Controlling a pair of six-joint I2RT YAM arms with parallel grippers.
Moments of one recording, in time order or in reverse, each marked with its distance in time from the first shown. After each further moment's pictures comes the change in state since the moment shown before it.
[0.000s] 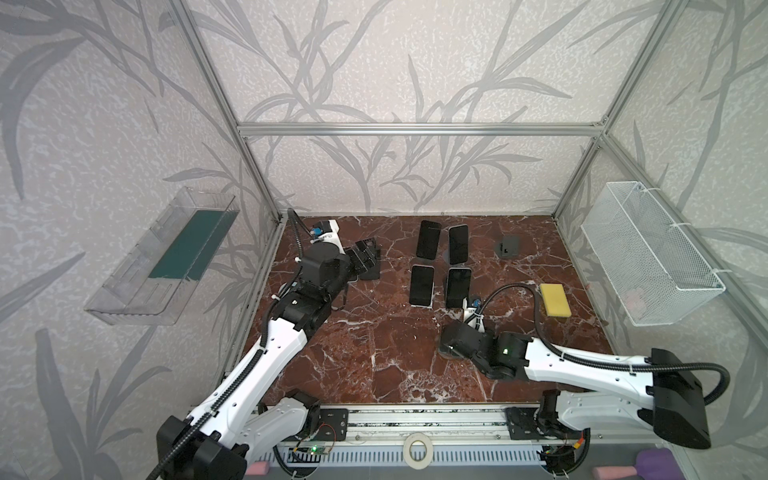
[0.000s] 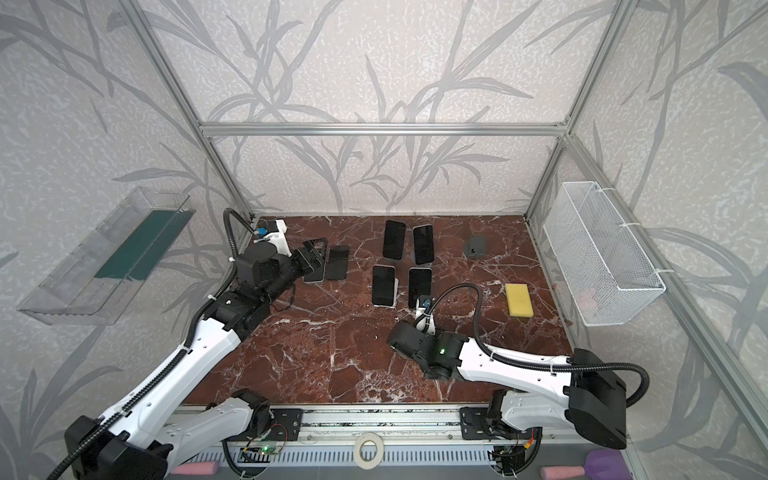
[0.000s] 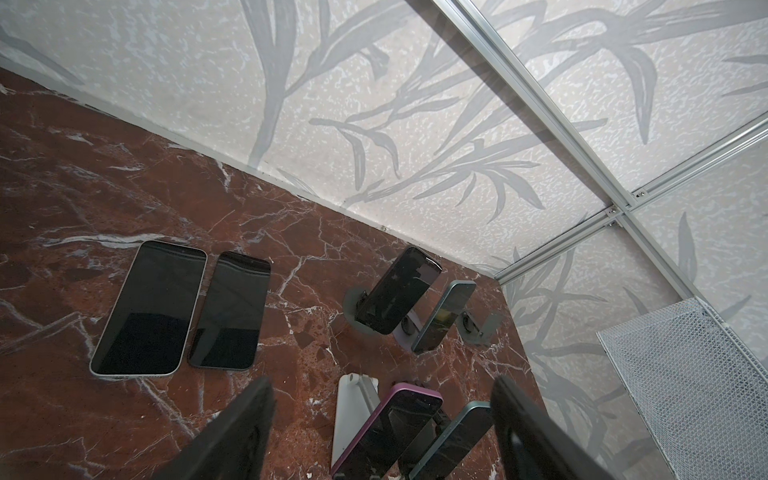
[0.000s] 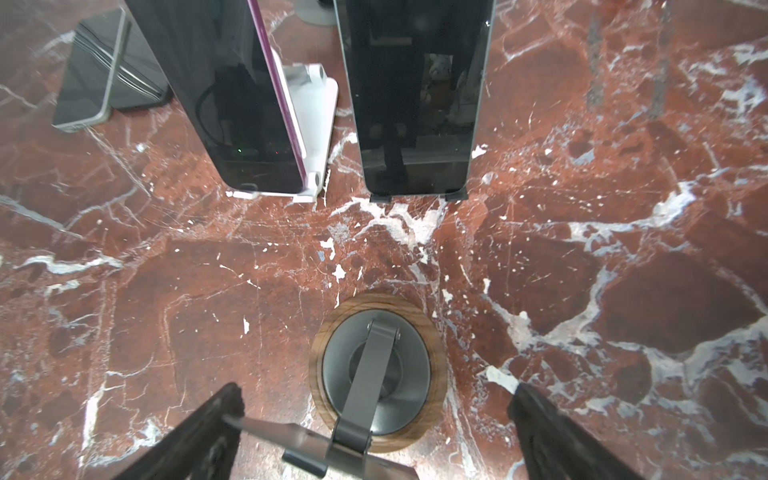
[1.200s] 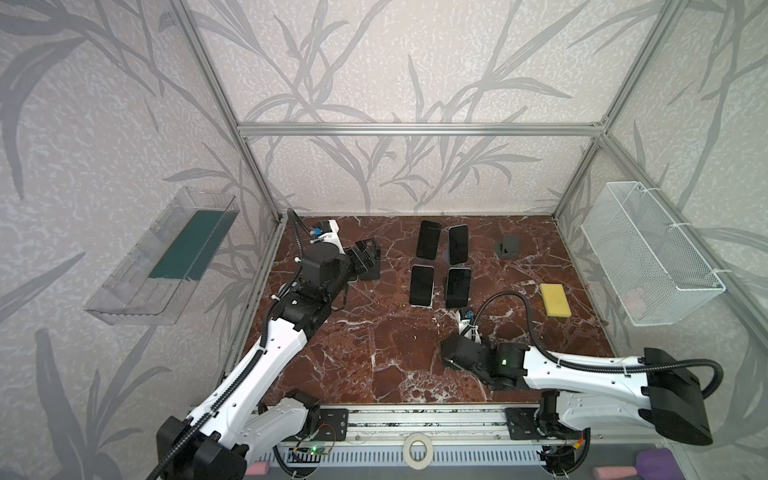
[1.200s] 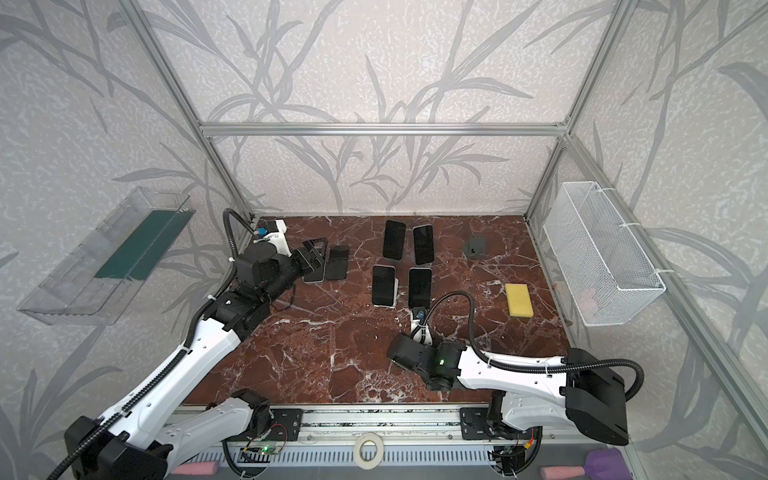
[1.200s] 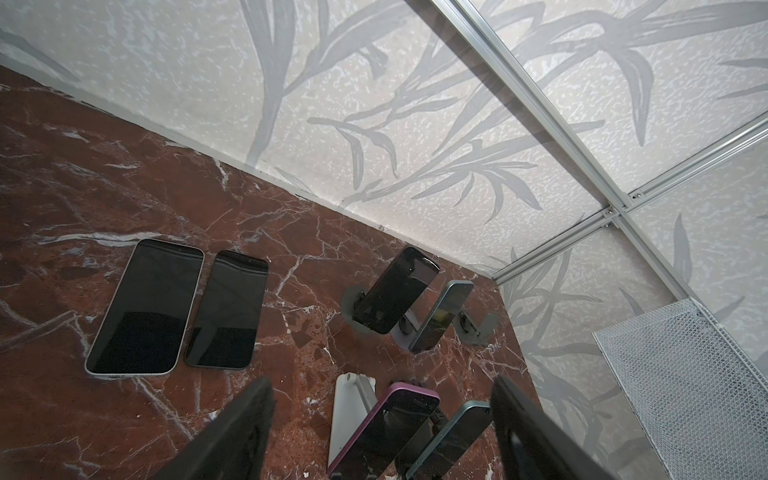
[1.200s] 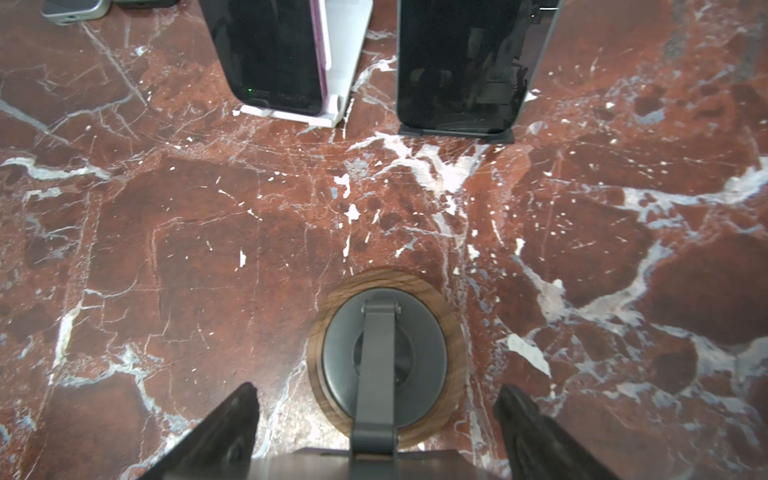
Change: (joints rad) left arm 0.000 -0.001 0.000 0.002 0.006 -0.008; right arm 0.060 -0.018 -0.086 0.072 -0.060 -0.064
